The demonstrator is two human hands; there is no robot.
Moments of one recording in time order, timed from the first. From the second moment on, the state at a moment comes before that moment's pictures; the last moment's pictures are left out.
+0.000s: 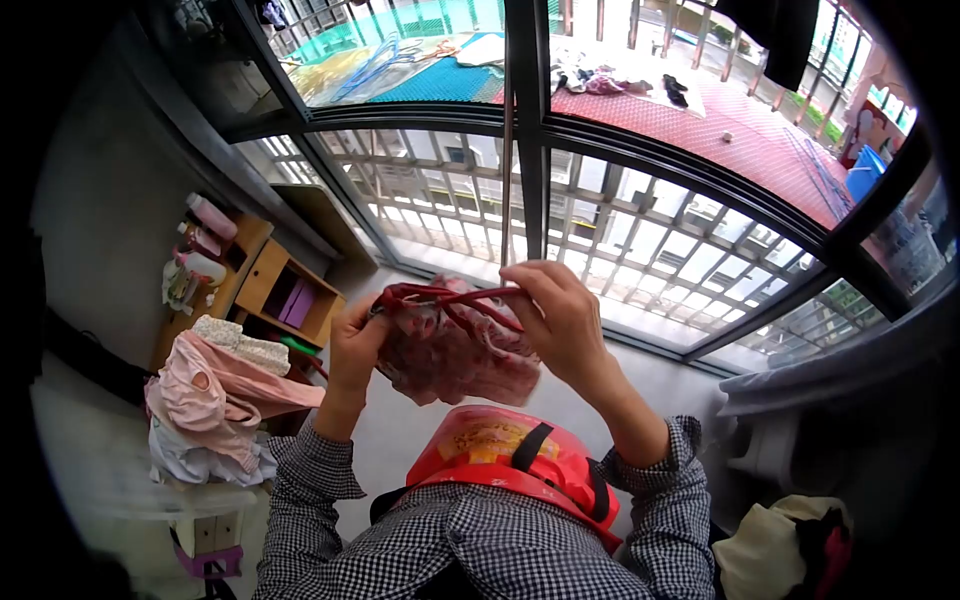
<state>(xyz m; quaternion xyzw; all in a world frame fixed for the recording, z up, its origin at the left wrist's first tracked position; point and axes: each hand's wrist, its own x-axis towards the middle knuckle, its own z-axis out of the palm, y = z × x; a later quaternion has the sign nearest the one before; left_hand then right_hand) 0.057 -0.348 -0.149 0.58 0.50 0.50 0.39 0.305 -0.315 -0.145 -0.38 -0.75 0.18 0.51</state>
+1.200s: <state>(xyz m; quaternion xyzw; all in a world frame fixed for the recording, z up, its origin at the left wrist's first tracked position) 0.018 -0.385 -0.174 0.55 0.59 0.56 0.16 0.172 -0.269 -0.146 -0.14 -0.46 0.81 0.33</state>
